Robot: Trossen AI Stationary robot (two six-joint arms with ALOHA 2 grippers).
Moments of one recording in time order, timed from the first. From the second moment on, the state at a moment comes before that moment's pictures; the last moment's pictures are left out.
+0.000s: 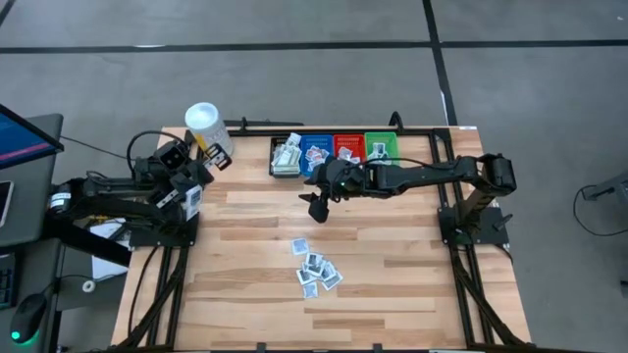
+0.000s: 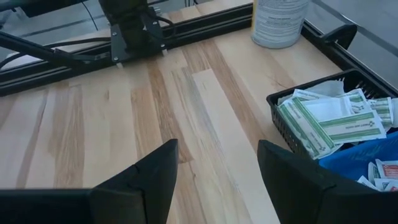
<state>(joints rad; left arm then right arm) 0.20 0.93 0.52 1.56 0.62 -0.82 -0.05 1.69 1.21 -0.06 0.13 0.22</state>
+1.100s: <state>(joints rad) 0.62 1.21 0.44 1.29 0.80 -0.65 -0.05 1.68 1.63 -0.59 0.00 0.50</state>
